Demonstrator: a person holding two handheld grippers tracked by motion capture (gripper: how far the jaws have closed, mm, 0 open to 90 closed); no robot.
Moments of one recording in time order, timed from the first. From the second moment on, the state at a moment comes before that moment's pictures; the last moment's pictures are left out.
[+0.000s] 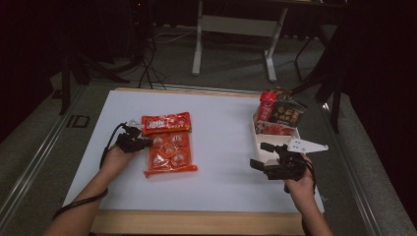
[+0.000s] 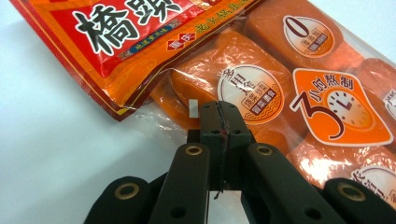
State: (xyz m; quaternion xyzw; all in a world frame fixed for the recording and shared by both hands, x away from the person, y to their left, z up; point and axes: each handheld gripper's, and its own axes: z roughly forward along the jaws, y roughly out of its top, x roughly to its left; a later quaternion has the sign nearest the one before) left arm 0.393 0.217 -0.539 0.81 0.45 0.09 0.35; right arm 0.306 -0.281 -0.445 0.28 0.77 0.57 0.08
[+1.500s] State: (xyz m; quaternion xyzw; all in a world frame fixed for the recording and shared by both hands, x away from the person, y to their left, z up) left arm 0.393 0.118 -0.538 0.85 0.36 0.05 0.38; right arm 0.301 -0.279 -0.445 0.28 0.77 0.56 0.08
